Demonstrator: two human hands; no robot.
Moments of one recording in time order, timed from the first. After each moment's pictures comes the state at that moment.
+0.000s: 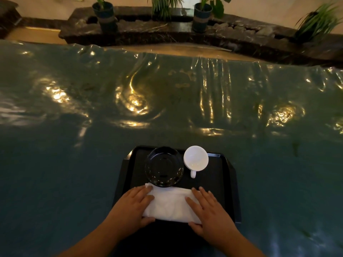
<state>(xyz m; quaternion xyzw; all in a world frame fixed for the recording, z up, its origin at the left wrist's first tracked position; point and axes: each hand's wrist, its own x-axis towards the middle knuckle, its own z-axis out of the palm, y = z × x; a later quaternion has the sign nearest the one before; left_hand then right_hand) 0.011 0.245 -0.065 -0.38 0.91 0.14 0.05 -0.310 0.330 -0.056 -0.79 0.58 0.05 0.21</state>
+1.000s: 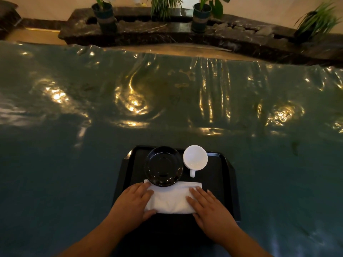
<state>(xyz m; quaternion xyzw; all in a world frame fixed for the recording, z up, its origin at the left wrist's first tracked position) 0.001 0.240 -0.073 -0.41 0.91 0.09 0.02 -0.321 0.327 -0.075 -0.81 0.56 0.05 0.18</state>
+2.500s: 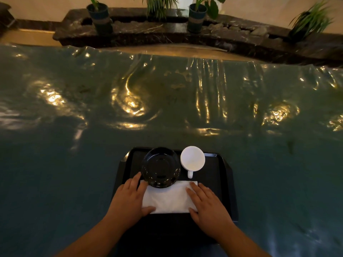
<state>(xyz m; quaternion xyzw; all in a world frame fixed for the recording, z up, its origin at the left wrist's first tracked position) -0.010 0.224 -0.056 -0.50 0.85 0.13 0.10 -0.313 0.317 -0.071 -0.76 0.63 0.02 0.18</state>
